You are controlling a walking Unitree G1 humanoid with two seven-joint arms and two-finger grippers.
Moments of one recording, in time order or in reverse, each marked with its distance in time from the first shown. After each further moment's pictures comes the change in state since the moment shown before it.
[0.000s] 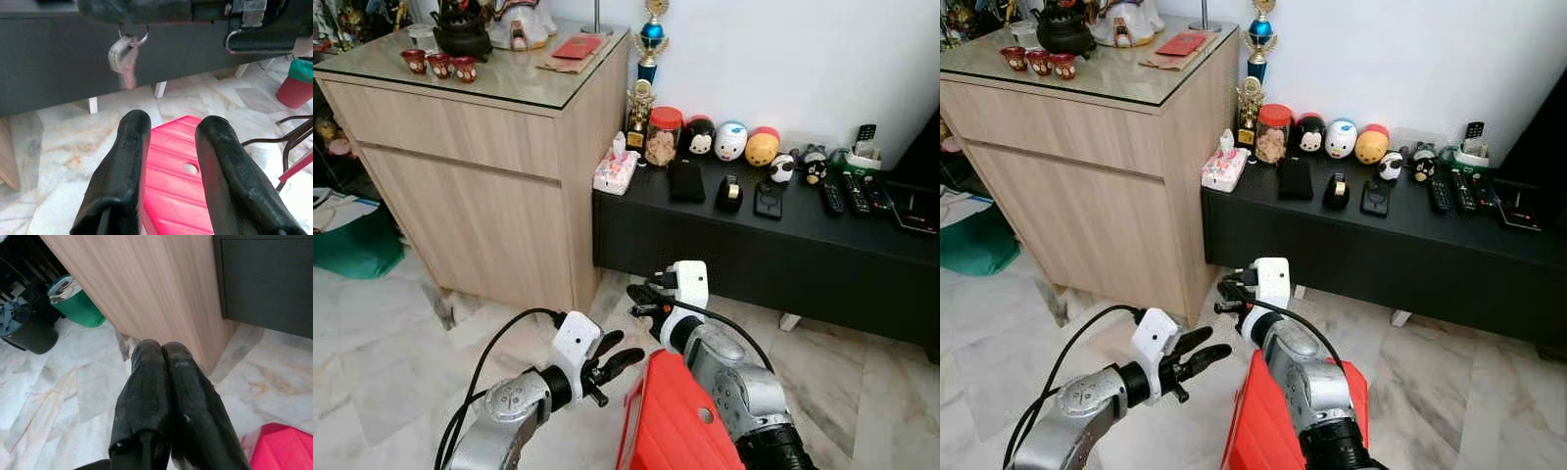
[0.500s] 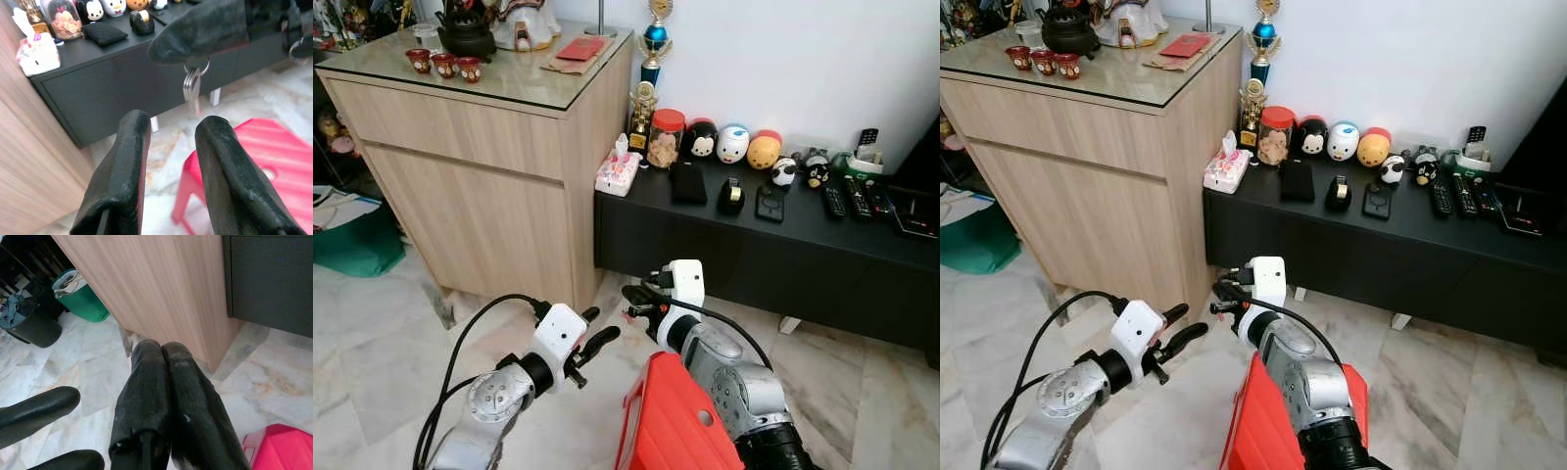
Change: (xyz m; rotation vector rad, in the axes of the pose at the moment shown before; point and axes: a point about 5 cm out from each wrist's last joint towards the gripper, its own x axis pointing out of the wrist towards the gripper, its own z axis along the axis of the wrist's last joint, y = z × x) left arm -0.016 0.022 0.013 0.313 -0.039 0.149; right arm 0.000 0.004 0.001 -0.008 0.016 0.016
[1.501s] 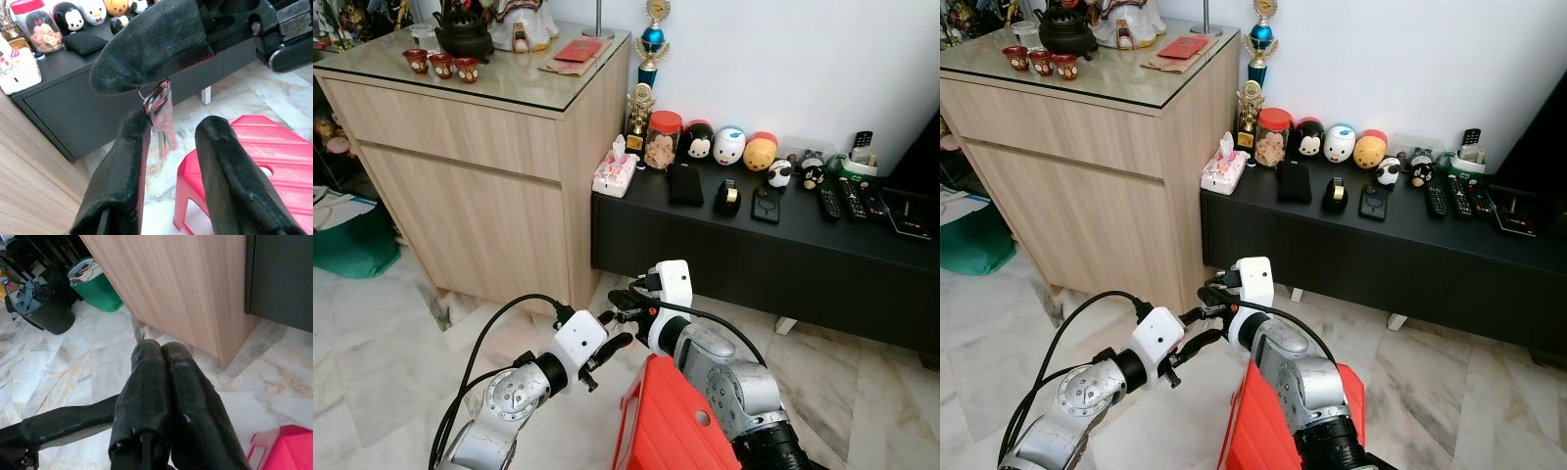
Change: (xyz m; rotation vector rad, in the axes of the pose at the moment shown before) left arm 0.018 -0.012 -0.002 0.056 -0.019 -0.053; right arm 0.001 0.011 -0.002 -0.020 0.044 0.076
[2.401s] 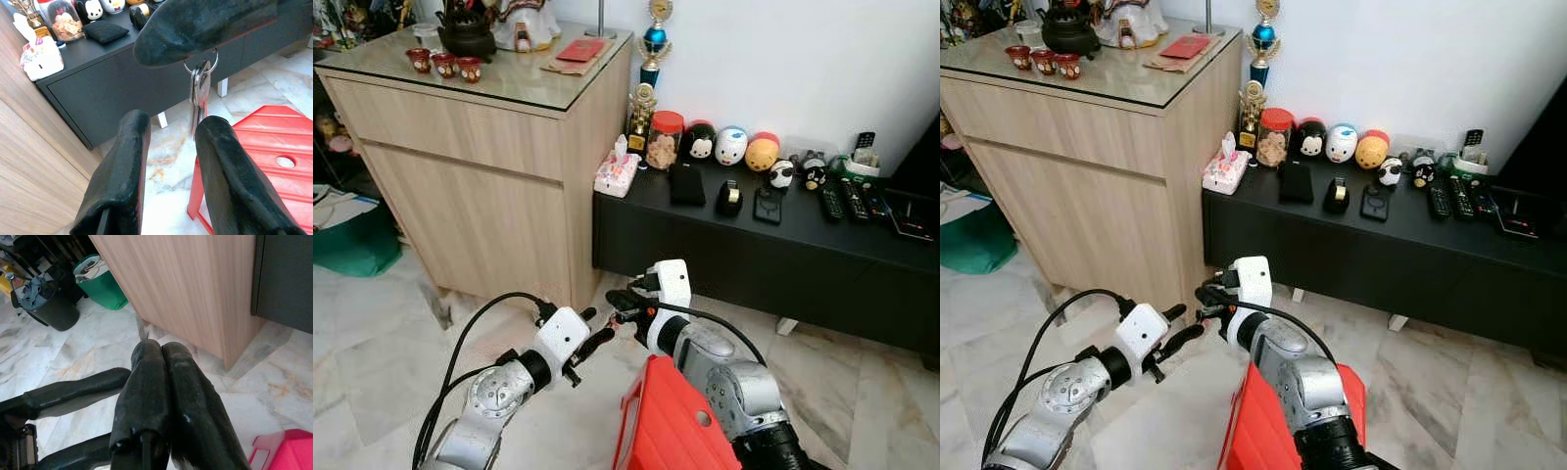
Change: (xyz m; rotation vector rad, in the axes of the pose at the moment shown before) left arm -0.011 0.017 -0.009 0.016 0.038 0.056; right arm 0.000 0.003 0.001 -0.017 0.004 0.022
